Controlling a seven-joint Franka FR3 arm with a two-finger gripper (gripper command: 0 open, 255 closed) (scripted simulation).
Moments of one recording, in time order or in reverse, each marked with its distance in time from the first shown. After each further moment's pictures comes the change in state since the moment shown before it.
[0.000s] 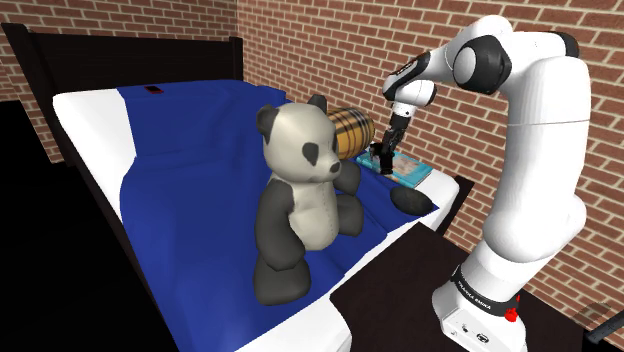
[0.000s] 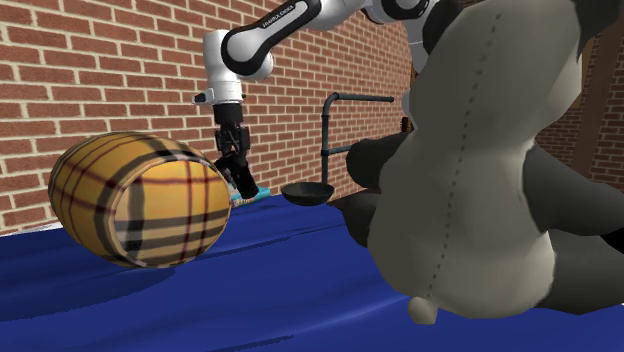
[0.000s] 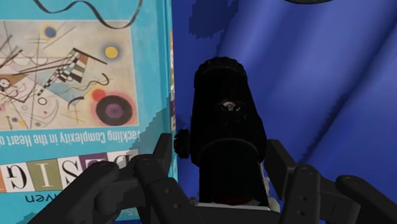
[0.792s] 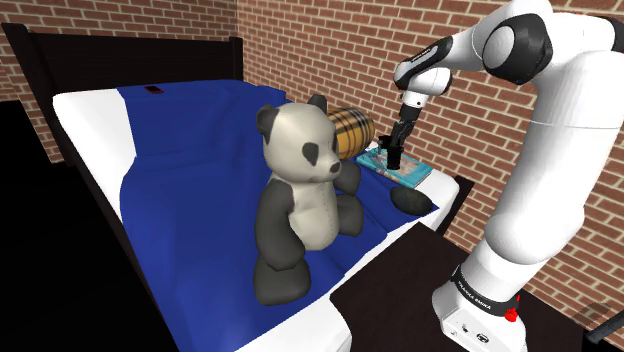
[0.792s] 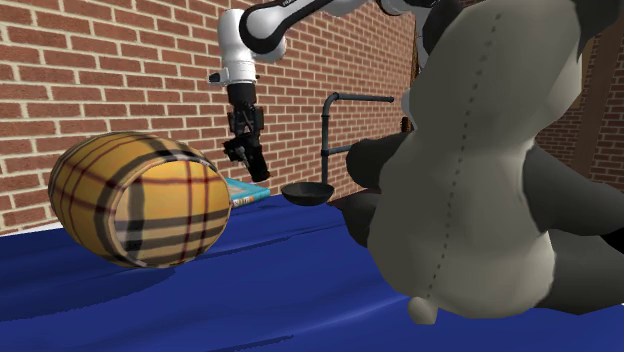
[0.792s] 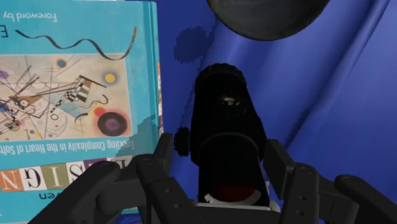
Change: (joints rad) arm 0.045 -0.186 -0.041 -0.119 -0.092 -0.044 0.042
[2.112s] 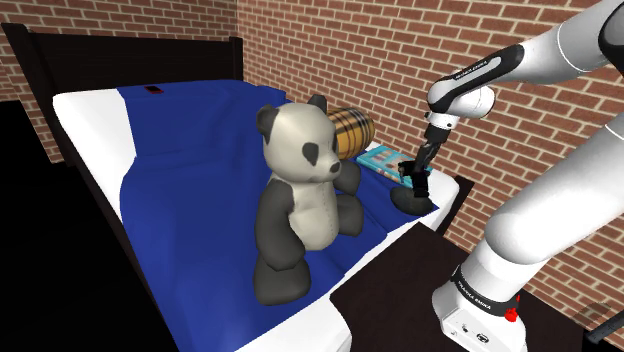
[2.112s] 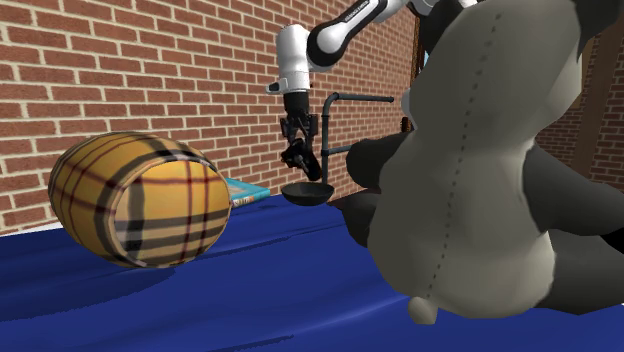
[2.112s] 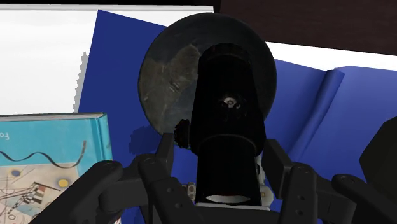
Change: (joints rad) arm -0.007 -0.469 -0.039 -0.561 -0.274 0.163 0.102
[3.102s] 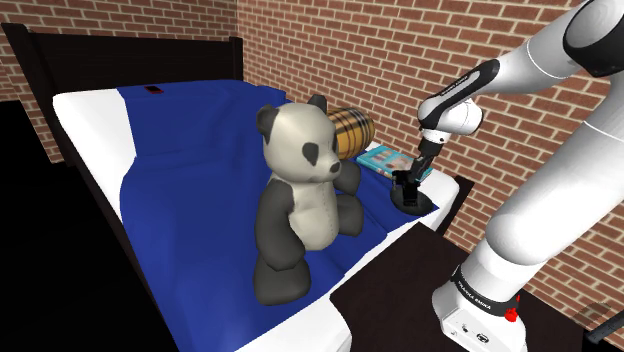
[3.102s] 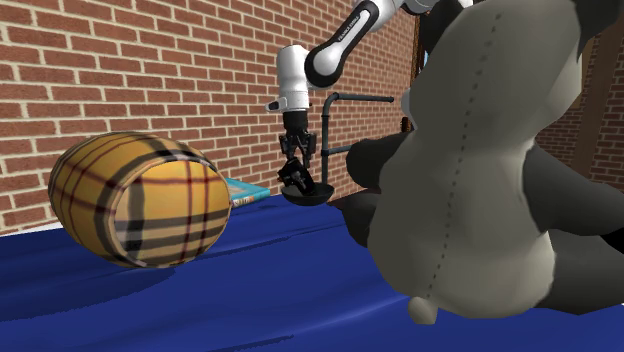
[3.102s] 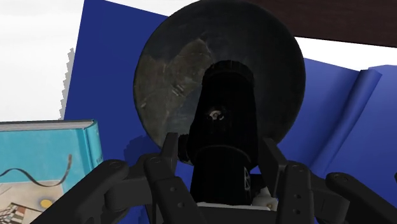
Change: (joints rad) arm 0.021 0.122 -0.024 -0.048 0.086 0.172 -0.074
